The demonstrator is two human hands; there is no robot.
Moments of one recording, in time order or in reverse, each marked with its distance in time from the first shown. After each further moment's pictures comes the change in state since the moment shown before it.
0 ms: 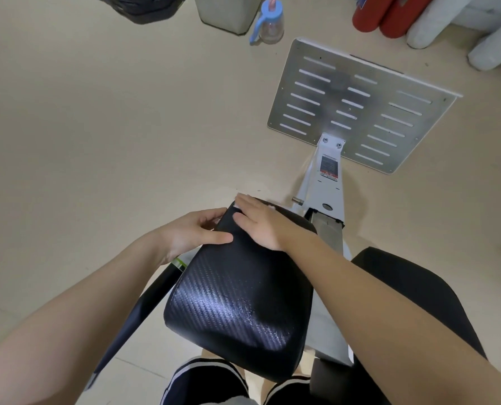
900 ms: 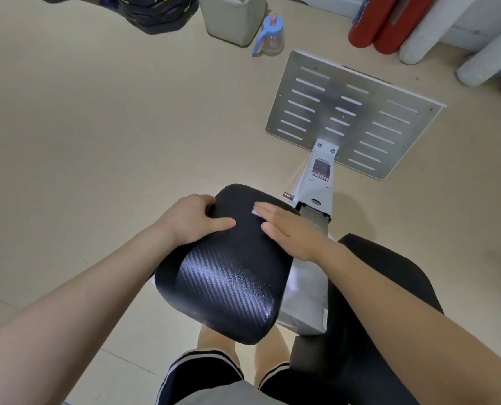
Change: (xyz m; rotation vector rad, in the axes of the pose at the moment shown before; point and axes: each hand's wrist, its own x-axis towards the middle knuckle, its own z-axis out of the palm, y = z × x) left_hand -0.027 0.013 0.046 0.746 0.458 0.033; right_hand -0.080 0.047 0.001 -0.149 0.097 -0.180
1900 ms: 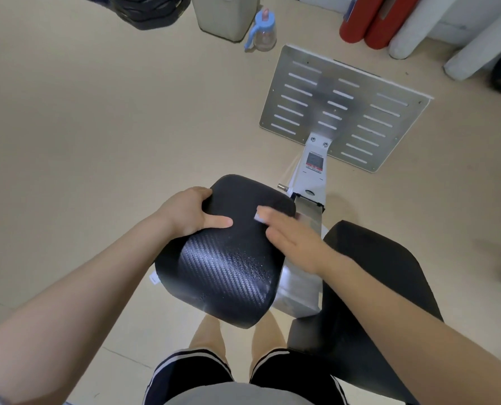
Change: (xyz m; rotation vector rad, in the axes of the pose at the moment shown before) left_hand -0.011 -0.002 0.002 0.012 -0.097 -0.008; right_hand -0.050 -0.030 0.009 0.161 0.075 0.044
